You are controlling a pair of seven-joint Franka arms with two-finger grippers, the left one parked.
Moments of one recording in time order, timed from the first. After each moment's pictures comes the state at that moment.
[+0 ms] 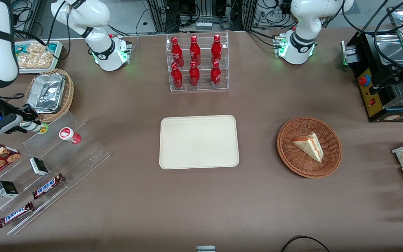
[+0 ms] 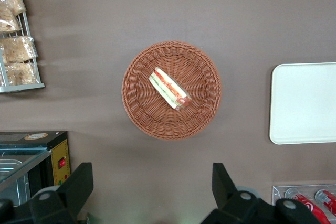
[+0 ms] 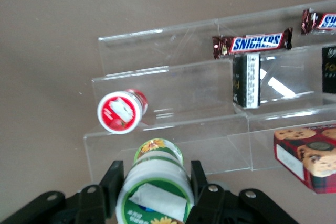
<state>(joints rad) -0.18 -0.05 -0.11 -2.07 0.04 2.02 -0.89</state>
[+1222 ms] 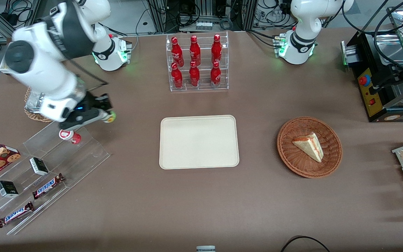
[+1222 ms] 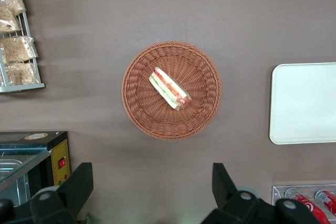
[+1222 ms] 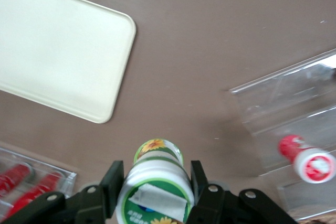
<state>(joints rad) 0.44 -0.03 -0.10 -1.90 0.04 1.82 0.03</state>
